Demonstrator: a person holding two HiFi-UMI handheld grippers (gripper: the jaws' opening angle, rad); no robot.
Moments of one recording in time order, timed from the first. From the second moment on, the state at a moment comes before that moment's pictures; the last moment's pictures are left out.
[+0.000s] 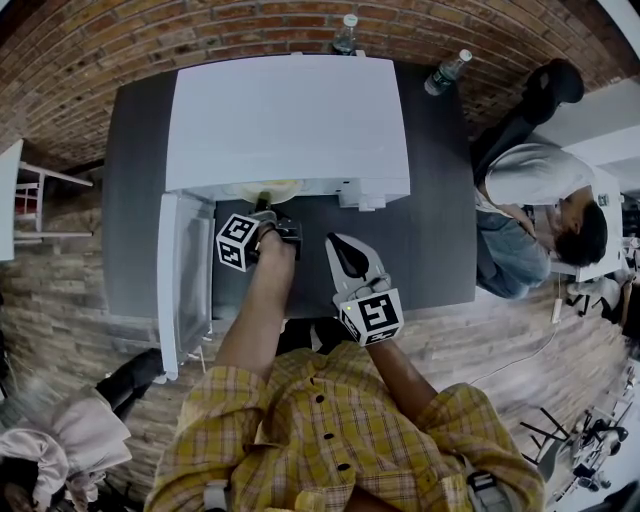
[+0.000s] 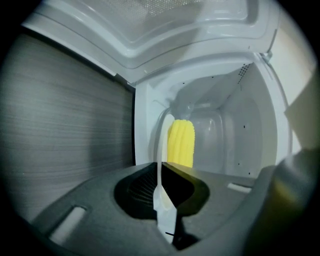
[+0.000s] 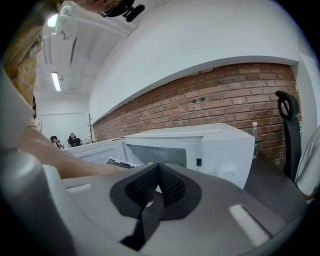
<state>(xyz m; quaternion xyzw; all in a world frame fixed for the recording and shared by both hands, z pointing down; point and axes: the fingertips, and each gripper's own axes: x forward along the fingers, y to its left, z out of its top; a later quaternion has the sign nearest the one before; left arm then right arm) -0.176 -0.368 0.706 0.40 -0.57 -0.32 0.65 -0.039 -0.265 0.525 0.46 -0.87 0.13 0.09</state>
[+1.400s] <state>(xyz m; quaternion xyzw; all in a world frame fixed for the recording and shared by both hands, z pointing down) -0.168 -0.362 0.697 0.39 -0.55 -0.32 0.67 -0.038 -0.258 0.518 0.46 -0.87 0.13 0.09</state>
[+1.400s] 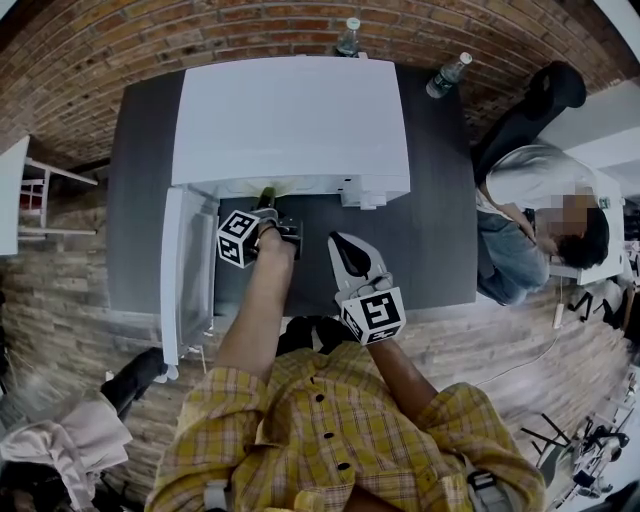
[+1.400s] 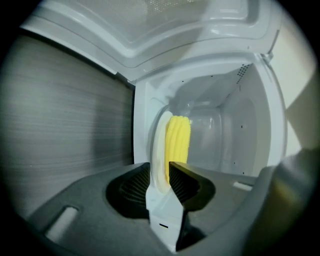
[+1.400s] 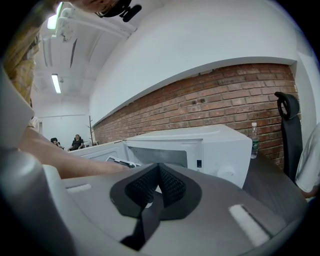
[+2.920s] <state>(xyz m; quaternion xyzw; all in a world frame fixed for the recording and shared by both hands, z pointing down) -0.123 -0.227 0.484 0.77 -0.49 -0.18 0.37 -0.030 -0.208 0.463 0.46 -0.88 0.15 0.03</state>
